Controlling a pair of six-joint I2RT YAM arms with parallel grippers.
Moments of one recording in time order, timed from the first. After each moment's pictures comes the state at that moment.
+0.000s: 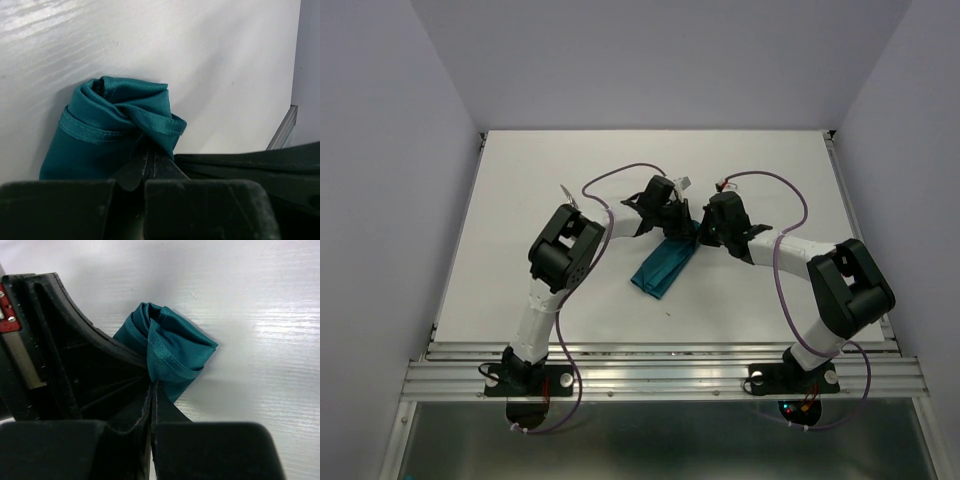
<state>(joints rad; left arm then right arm) -0.67 2.23 1.50 0.03 0.50 -0.70 0.48 1.63 0.87 0.06 0.10 0.57</state>
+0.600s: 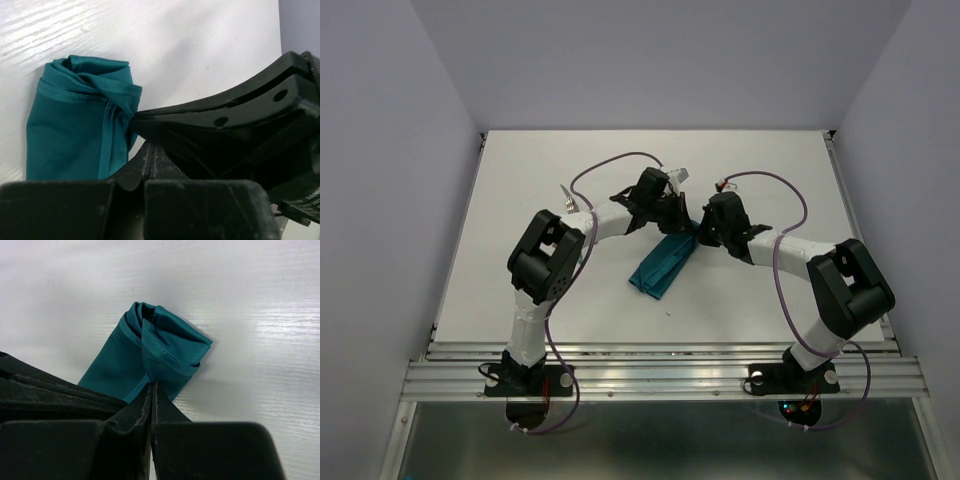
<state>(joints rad) -0.67 2.05 1.42 -0.05 0.48 -0.62 0.48 1.63 0.87 0.06 0.12 0.58</state>
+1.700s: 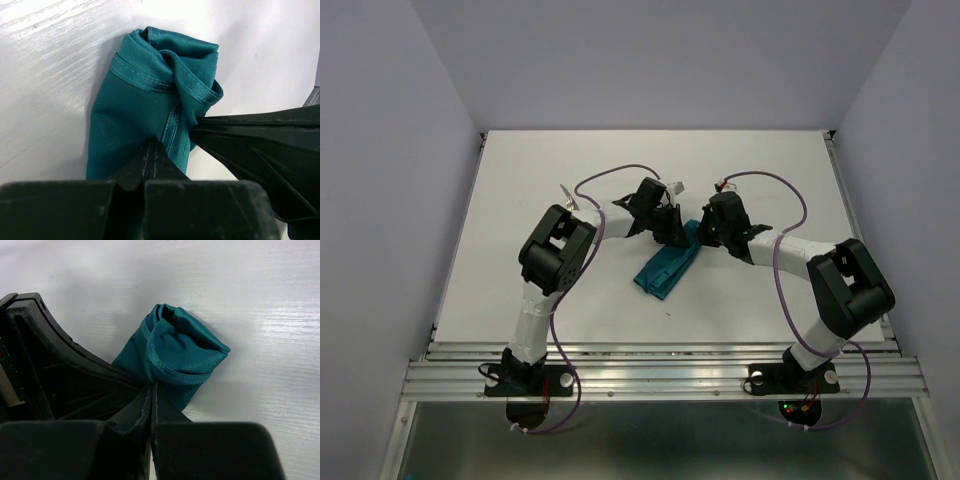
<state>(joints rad) -0.65 2.15 1.40 -0.06 0.51 -0.58 0.48 1.63 0.87 0.06 0.10 0.58</state>
